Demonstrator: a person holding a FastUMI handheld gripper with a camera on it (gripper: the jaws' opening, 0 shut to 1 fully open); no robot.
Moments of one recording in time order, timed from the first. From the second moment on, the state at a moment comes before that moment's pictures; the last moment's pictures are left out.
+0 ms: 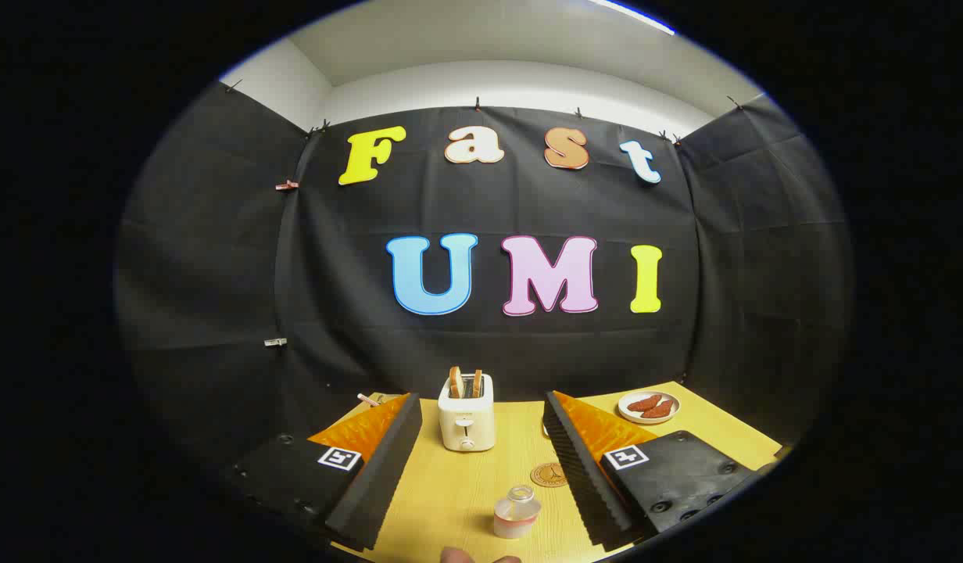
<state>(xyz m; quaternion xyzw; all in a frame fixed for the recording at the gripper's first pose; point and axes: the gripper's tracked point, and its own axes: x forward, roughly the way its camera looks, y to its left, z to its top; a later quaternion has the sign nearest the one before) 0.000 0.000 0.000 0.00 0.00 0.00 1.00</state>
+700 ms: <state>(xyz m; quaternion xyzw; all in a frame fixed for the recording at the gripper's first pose) 0.002 0.000 -0.003 0.01 0.00 0.00 1.00</state>
